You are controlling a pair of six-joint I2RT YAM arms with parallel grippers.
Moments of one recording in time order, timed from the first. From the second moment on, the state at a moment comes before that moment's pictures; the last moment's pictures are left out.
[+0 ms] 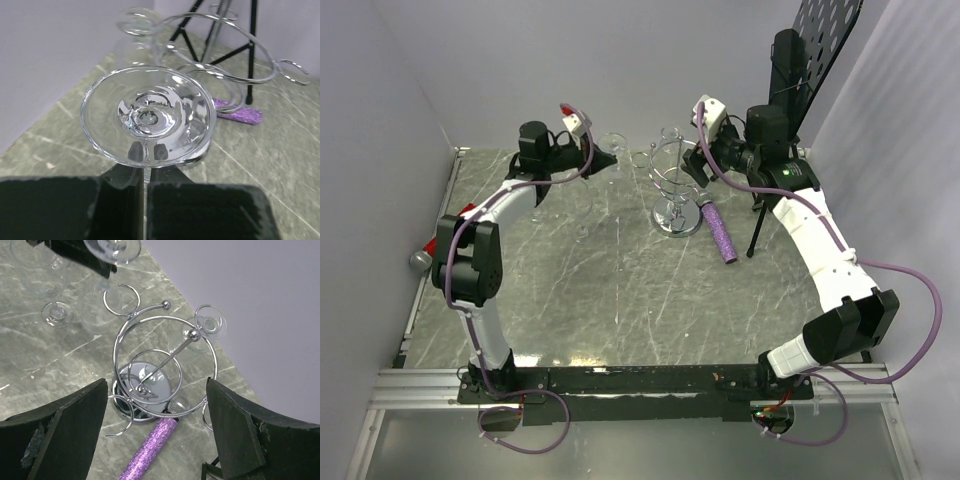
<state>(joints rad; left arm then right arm) -0.22 1.91 1.45 0.38 0.95 -0.04 0.29 1.46 1.61 -0.51 -0.46 -0.52</state>
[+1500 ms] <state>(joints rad) 0.25 1.14 0.79 0.20 1.23 -1.05 0.92 1.12 1.06 -0.17 -0.23 -0.78</state>
